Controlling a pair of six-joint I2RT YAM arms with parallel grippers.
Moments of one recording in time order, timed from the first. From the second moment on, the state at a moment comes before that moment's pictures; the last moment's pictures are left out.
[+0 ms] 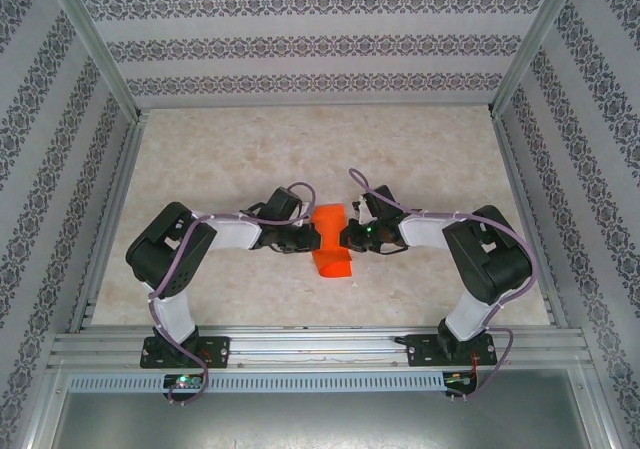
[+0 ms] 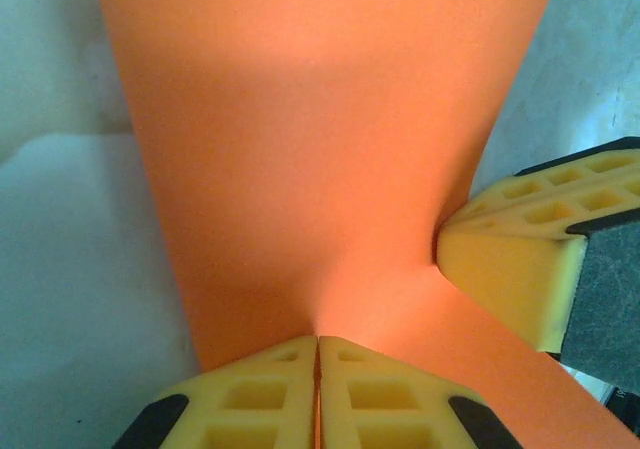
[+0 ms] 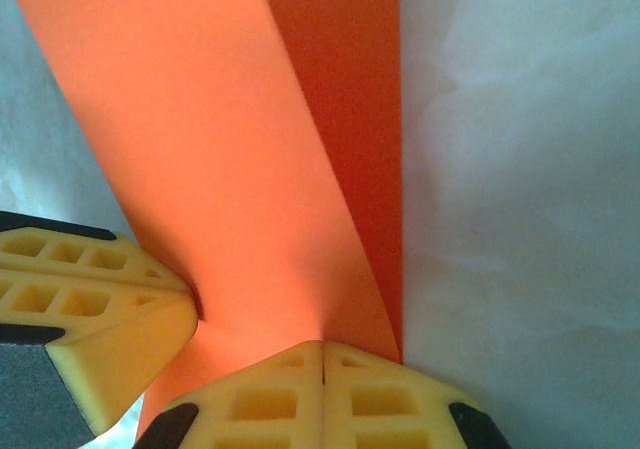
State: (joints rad) left arm -0.59 1.82 0.86 0.01 0.48 -0.66; right arm 0.47 1.71 0.74 -0.09 -0.51 0.68
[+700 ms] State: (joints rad) left arm -0.50 1.63 0.74 0.03 0.50 -0.67; right arm 0.48 1.71 0.74 -0.10 -0.50 0.67
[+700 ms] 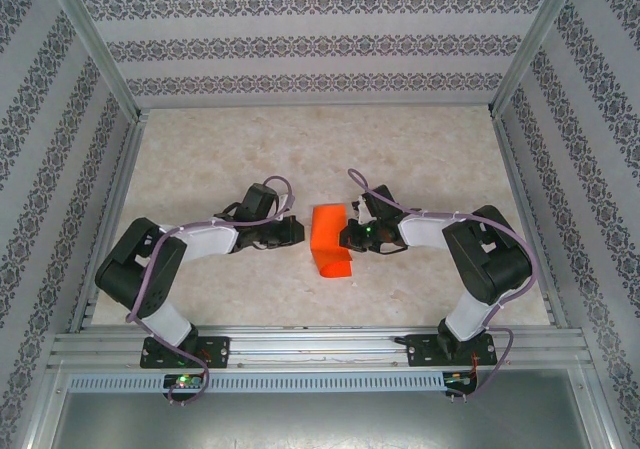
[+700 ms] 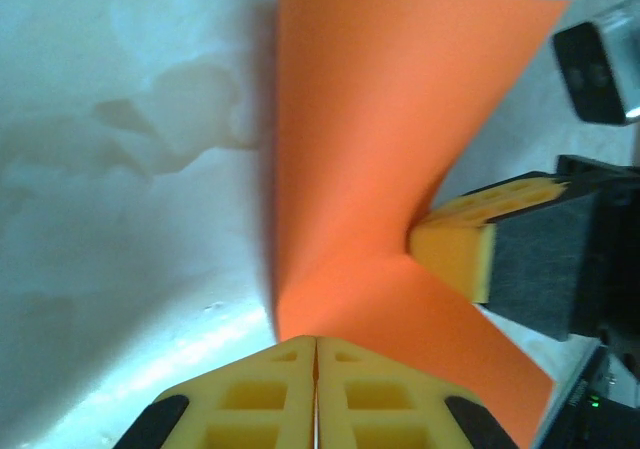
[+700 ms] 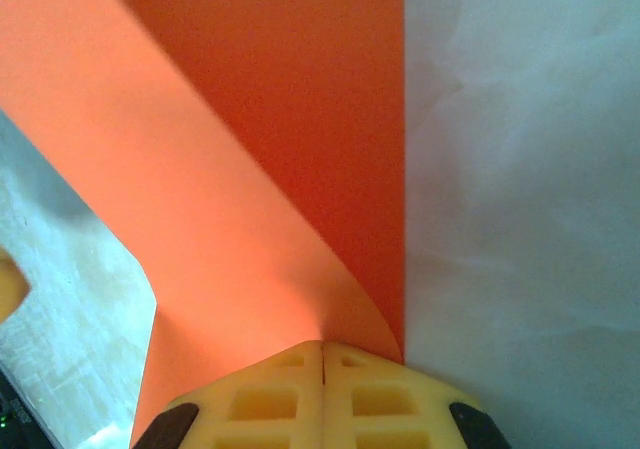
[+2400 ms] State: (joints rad) left arm -0.58 1.85 0.86 0.07 0.56 -0.71; right arm 0.50 1.68 0.76 -0.01 -0.51 0.73
